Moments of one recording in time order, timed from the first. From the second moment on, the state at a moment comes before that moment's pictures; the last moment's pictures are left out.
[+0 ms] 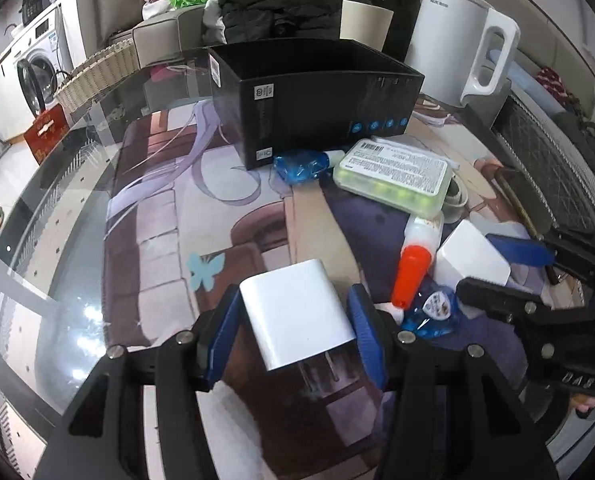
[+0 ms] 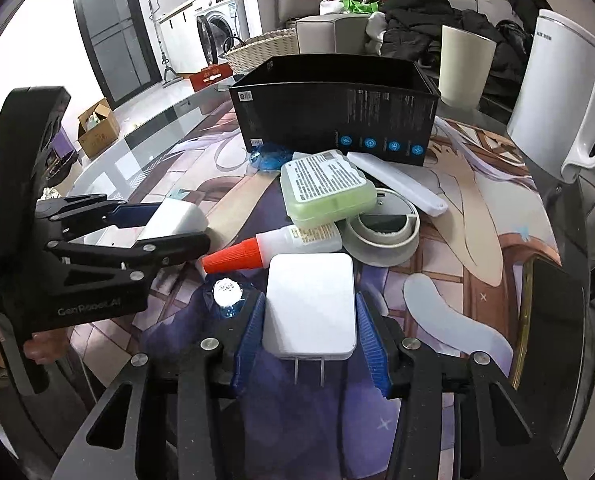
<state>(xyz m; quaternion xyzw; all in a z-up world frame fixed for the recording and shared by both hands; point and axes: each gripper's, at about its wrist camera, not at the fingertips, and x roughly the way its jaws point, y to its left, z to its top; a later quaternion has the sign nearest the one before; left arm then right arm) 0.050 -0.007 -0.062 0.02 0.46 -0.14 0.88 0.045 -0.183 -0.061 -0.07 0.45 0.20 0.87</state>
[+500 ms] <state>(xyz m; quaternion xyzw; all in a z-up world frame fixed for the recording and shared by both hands) 0.048 0.005 -0.063 0.04 0.46 -0.11 0.88 0.043 -0.179 -0.060 -0.08 0.45 0.19 0.87</state>
